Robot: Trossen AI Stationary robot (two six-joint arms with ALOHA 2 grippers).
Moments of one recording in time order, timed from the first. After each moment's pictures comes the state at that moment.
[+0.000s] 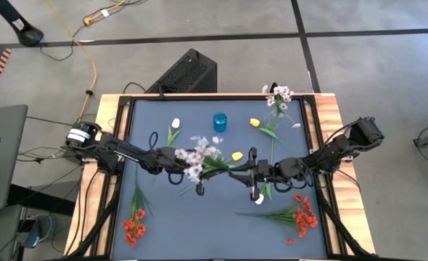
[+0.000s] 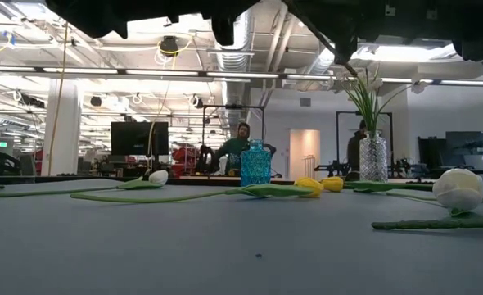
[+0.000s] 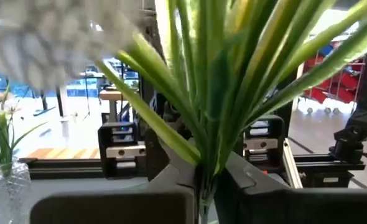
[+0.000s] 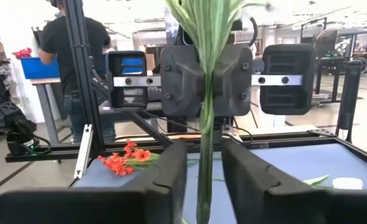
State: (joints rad) left arm -0.17 1.63 0.80 1.00 -0.09 -0.02; right arm 0.35 1.49 0.50 1.15 0.37 0.03
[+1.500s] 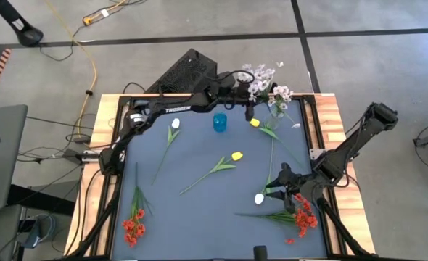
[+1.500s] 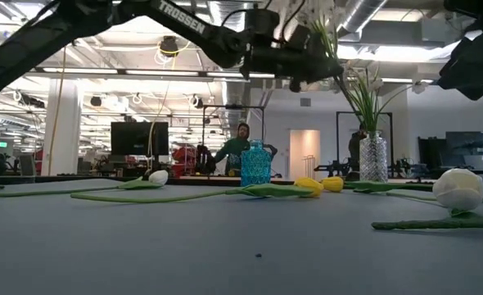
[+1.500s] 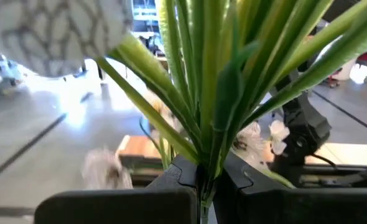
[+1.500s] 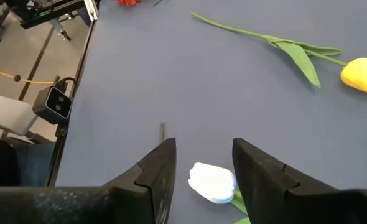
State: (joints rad) left arm 0.41 2.26 1.95 0.31 0.37 0.01; right arm 0.74 0.97 0.50 -0.19 0.52 0.76
